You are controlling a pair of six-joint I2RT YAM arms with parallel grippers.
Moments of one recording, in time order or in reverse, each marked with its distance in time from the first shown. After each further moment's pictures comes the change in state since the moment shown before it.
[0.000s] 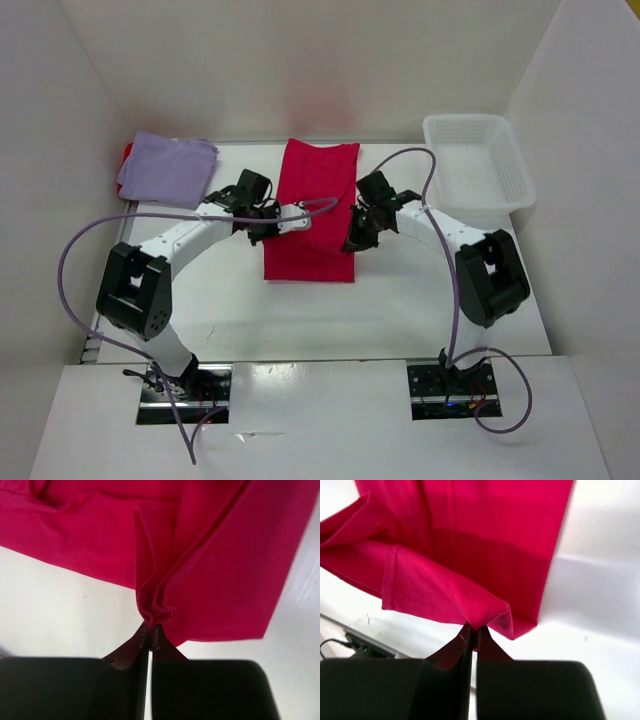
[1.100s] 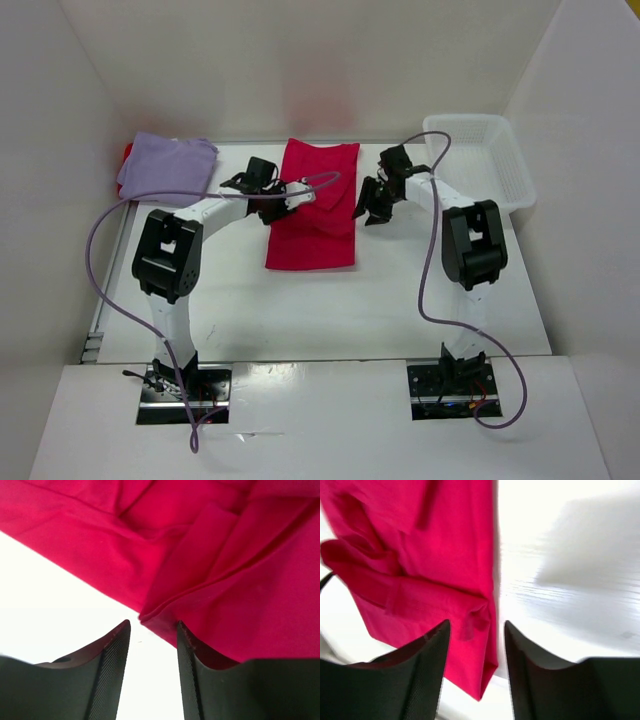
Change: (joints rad) left arm 0.076 0.343 0.211 0.242 -0.020 -0.090; right arm -0.226 0.348 0.324 -0.002 -0.084 -0.116
